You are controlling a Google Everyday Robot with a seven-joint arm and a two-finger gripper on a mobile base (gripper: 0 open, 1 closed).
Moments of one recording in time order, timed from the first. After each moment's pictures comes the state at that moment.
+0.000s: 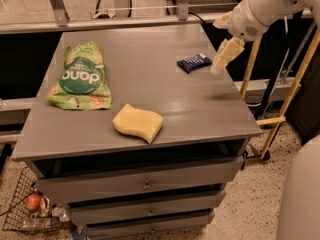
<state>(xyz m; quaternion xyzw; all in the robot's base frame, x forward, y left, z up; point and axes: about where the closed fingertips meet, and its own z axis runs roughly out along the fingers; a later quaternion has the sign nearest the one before) 0.693 -0.171 0.917 -0.64 0.70 0.06 0.32</state>
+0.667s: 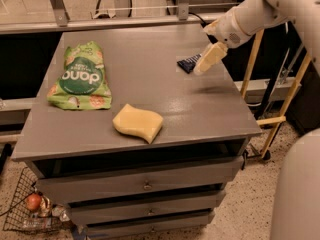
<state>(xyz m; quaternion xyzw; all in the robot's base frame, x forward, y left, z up) 0.718 -0.140 0.894 -0.59 0.72 0.10 0.35</state>
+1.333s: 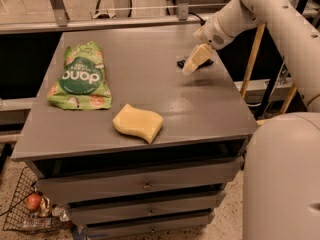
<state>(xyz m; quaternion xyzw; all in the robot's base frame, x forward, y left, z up) 0.748 -0.113 0.868 -0.58 0.73 0.12 0.32</state>
